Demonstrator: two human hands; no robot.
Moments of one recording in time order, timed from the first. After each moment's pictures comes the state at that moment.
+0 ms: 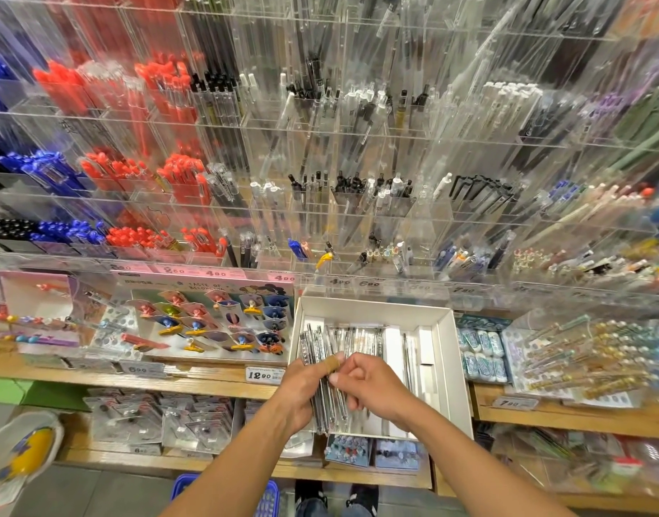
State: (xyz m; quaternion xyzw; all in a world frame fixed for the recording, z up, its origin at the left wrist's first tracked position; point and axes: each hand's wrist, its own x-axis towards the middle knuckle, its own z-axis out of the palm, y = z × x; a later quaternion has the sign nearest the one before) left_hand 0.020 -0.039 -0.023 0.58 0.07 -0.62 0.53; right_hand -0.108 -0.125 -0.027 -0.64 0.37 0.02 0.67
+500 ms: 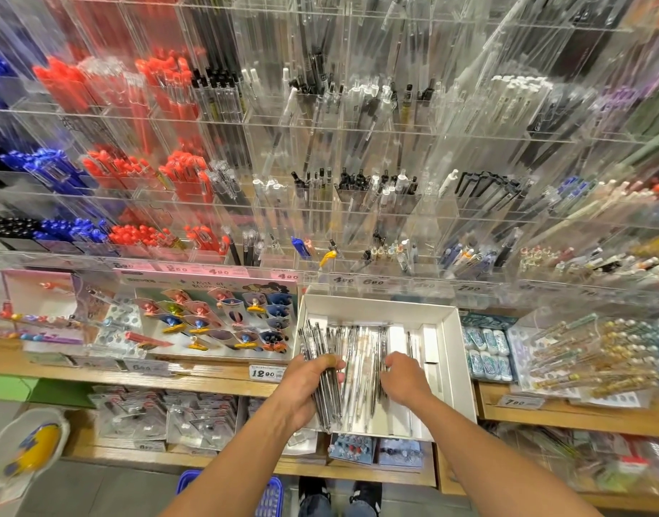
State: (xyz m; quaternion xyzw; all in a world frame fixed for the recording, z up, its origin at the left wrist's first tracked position) left_hand 0.026 -0.038 -0.020 0.58 0.09 -0.62 0.53; right_hand -0.120 -0.162 -0.081 -0.74 0.56 0.17 0.34
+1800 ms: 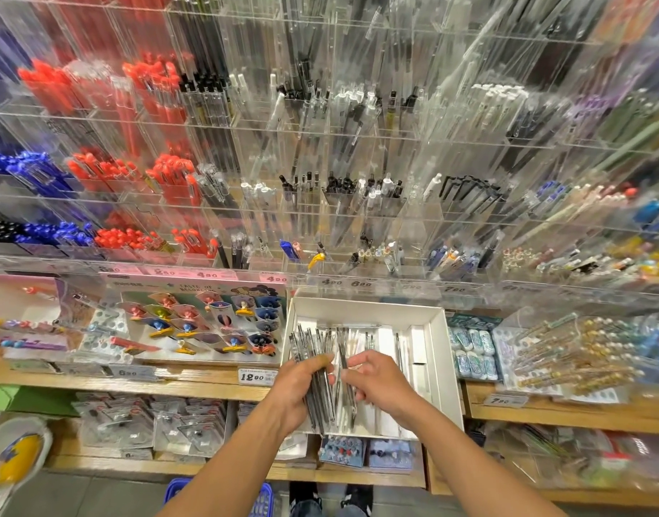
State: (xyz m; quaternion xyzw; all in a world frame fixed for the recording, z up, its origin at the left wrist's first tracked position) left_hand 0.020 -0.041 -0.025 0.57 0.09 -0.62 0.53; right_hand -0.120 -0.137 -0.034 -0.60 0.48 0.01 0.64
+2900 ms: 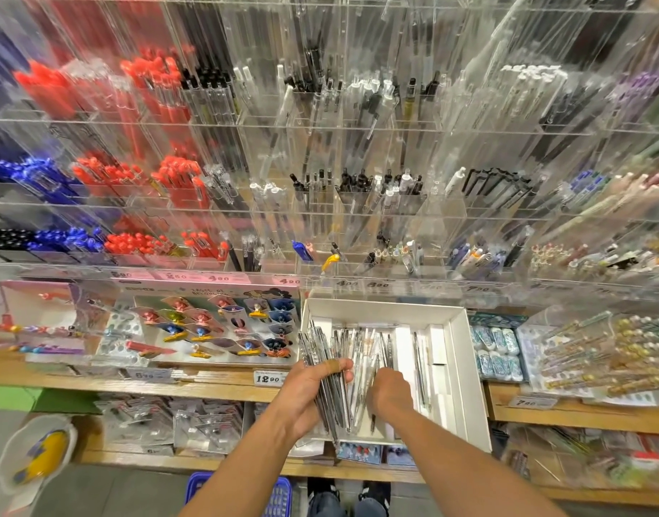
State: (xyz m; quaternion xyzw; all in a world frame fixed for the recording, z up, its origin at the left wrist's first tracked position) left_hand 0.032 -0.035 -0.020 0.51 0.09 -0.65 0.55; right_hand -0.092 -0.128 -0.103 -0.70 0.60 0.21 0.33
